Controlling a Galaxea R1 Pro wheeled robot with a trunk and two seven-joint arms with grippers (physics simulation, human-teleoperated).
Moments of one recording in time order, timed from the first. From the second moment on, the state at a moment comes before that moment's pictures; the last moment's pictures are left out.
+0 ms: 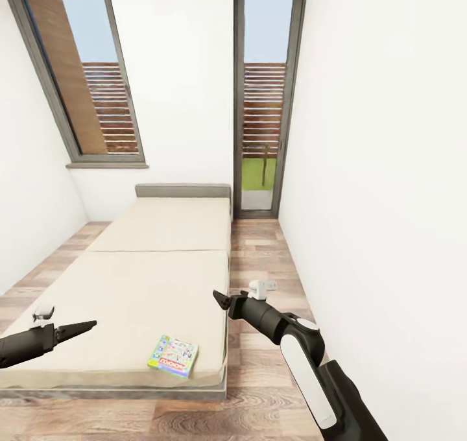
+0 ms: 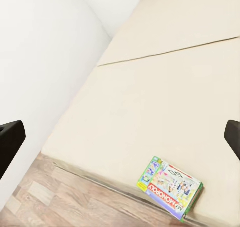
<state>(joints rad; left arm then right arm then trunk) -0.39 0.44 0.54 -1.10 -0.09 0.89 -1.56 -0.38 0.09 0.36 -1.52 -0.56 0.58 0.02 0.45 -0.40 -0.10</state>
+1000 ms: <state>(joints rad) -0.39 0.44 0.54 -1.10 -0.09 0.89 -1.56 -0.37 0.09 0.35 -1.52 -0.56 0.58 0.02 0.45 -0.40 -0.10</state>
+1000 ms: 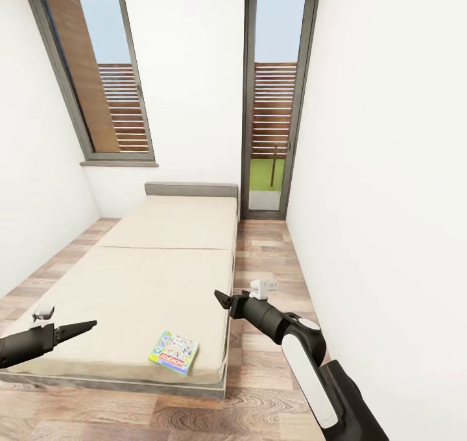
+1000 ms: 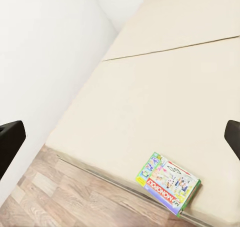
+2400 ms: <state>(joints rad) -0.39 0.31 0.52 -1.09 -0.17 0.90 -0.98 -0.38 0.08 0.35 -1.52 -0.56 0.54 0.02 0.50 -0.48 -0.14</state>
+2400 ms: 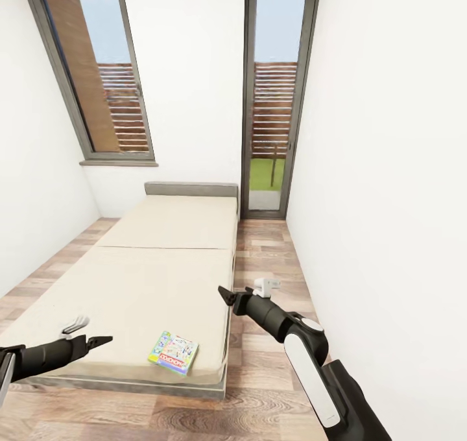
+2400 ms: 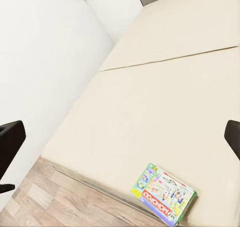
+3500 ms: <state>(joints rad) -0.40 0.24 0.53 -0.68 -0.16 0.66 -0.72 -0.38 0.08 0.34 -1.53 -0.57 0.52 0.02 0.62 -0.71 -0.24</state>
